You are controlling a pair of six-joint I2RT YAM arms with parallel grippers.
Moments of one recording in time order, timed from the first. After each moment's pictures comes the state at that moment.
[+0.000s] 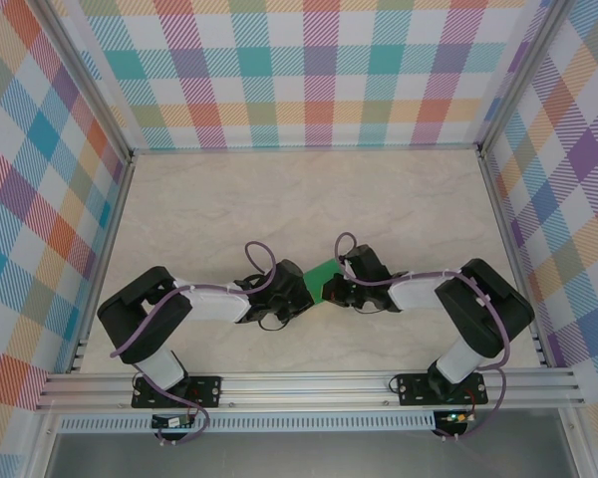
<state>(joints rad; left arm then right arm) -0.90 1.64 0.67 0.09 0.11 -1.32 0.64 1.60 0.55 0.17 -0.39 0.89</state>
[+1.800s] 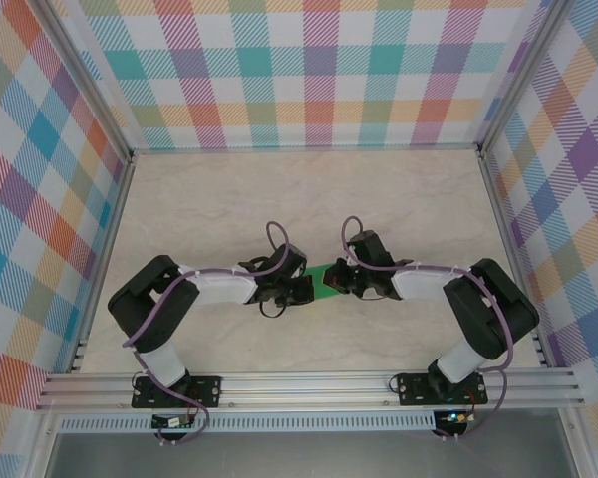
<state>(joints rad) -0.80 1.72 0.83 -0.10 0.22 -0.83 0.60 1.59 0.65 0.08 -0.44 0.95</state>
